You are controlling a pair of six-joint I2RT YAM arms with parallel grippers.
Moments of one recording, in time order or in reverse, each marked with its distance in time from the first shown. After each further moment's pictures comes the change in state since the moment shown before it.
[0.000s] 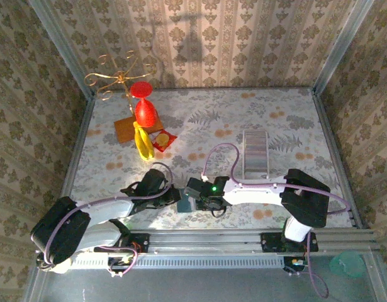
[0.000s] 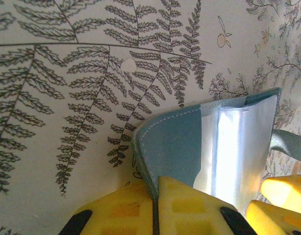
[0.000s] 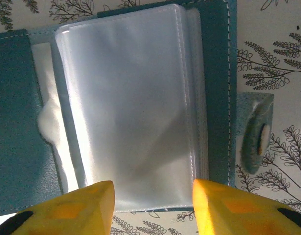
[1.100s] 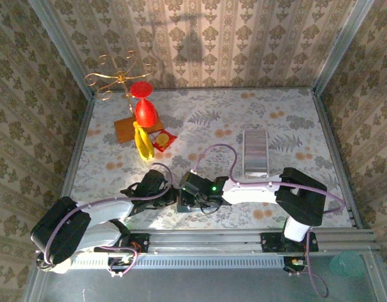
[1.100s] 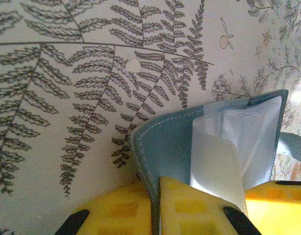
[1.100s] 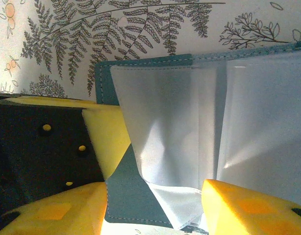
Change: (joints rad) left arm 0.001 0.000 -0.022 0.039 -0.003 -0.016; right arm -0.019 0.026 -0.036 0.378 -0.158 -0.015
